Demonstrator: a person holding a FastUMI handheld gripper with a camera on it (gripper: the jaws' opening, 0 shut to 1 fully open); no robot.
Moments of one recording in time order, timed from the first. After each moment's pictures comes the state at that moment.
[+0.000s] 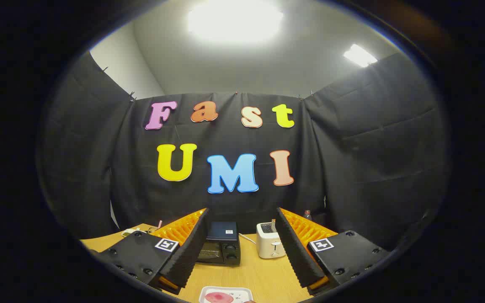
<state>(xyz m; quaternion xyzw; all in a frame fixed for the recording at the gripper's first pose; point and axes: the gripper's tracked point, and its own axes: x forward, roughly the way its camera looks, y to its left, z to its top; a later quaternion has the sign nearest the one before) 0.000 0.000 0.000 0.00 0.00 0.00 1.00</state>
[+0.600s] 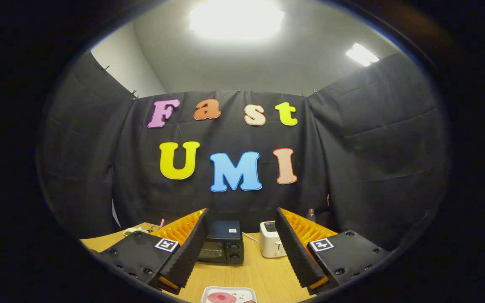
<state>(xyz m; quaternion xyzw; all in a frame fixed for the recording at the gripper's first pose) 0.010 0.012 -0.009 0.00 0.01 0.01 1.00</state>
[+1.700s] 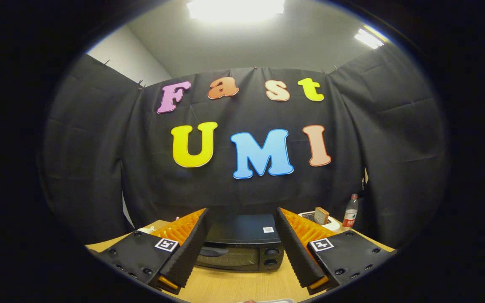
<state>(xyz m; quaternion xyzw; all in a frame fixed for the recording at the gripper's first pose) 0.146 0.111 -0.083 0.03 0.07 0.08 0.99</state>
